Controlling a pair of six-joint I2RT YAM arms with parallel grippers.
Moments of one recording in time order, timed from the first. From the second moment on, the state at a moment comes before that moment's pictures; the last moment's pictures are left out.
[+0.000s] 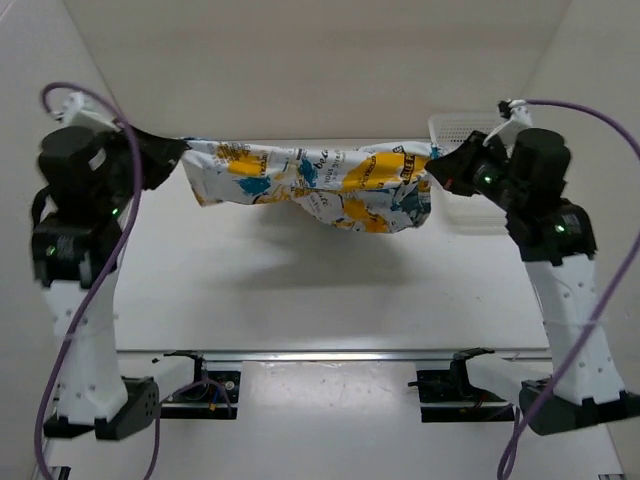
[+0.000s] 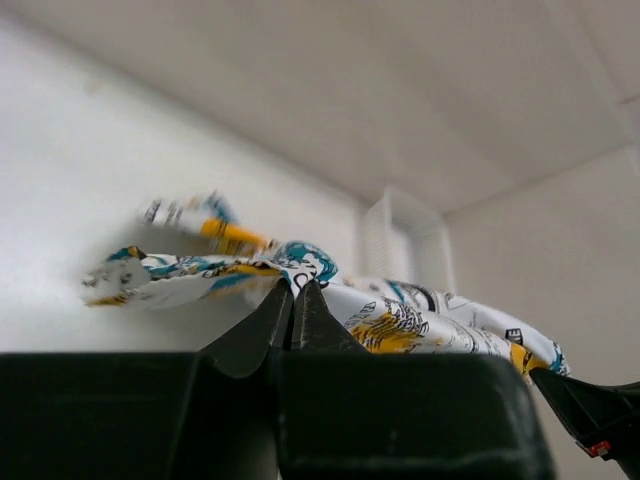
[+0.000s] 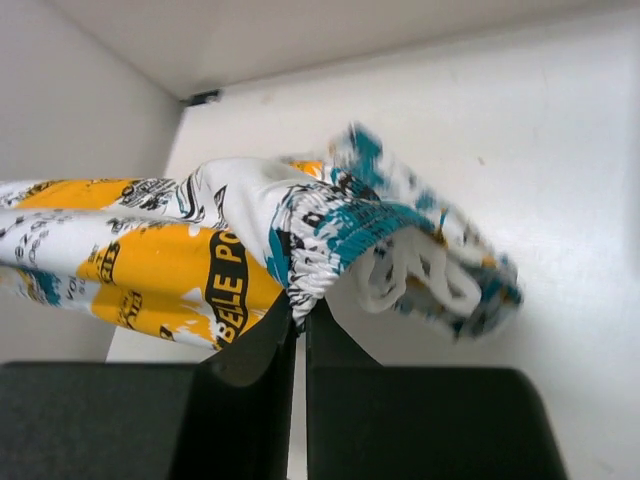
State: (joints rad) left arm -0.05 1.19 1.86 -0.92 0.11 -0.72; right arm 0.24 1.14 1.54 -0.72 -0.21 0.50
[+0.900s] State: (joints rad) left arm -0.04 1.33 2.00 -0.86 0.09 -0.68; right arm 0.25 1.12 1.47 -0.73 -0.28 0.47
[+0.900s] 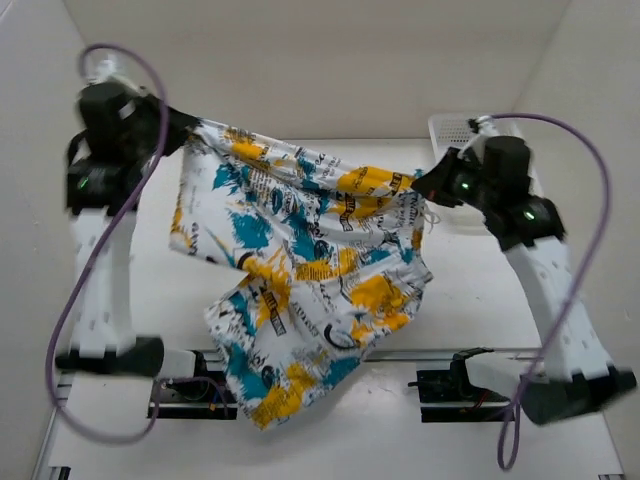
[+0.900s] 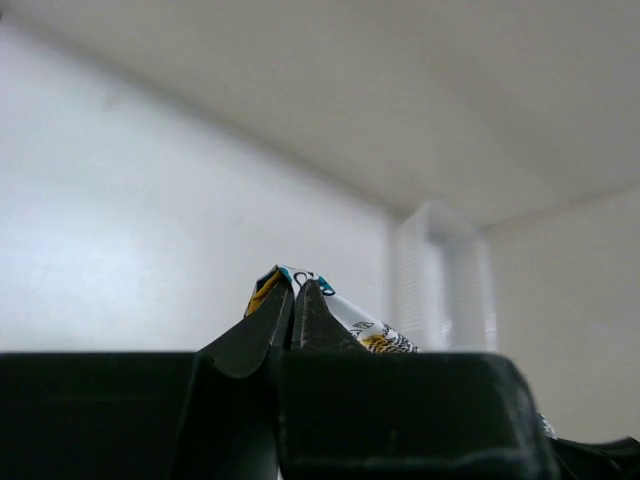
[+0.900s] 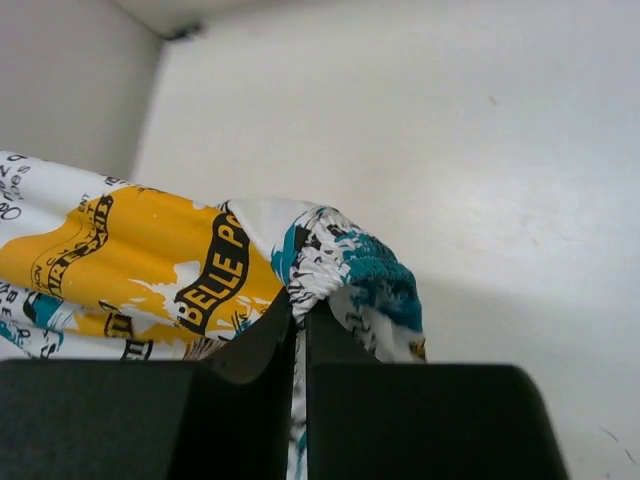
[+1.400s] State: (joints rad) left arm 0.00 2.12 2.21 -0.89 0.06 -0.62; right arm 0.24 2.04 1.66 -0.56 -0.22 0.53
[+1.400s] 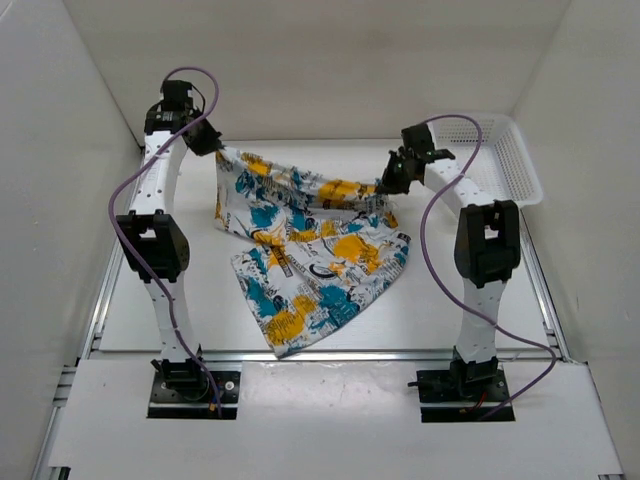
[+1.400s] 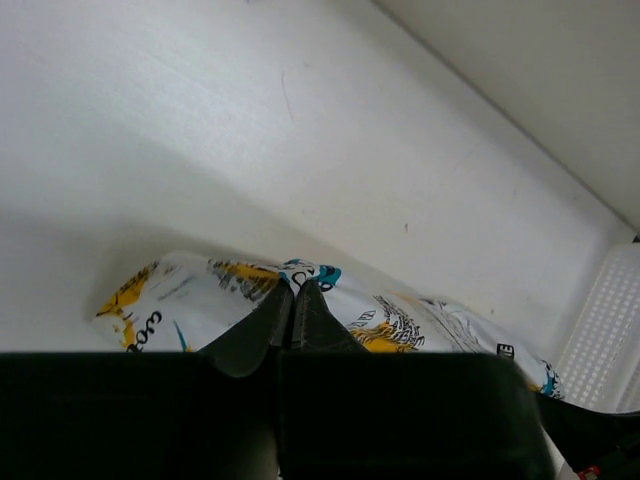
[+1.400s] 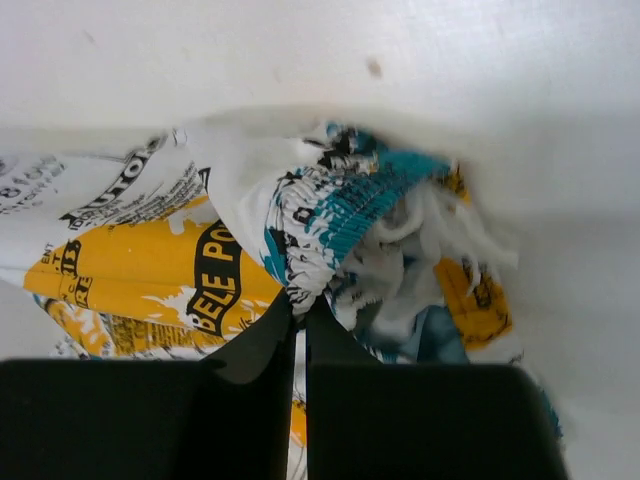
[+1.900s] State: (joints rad) left arm 0.04 1.90 2.09 -0.88 0.08 -0.57; right arm 0.22 2.16 1.92 -0.57 -0.43 0.55
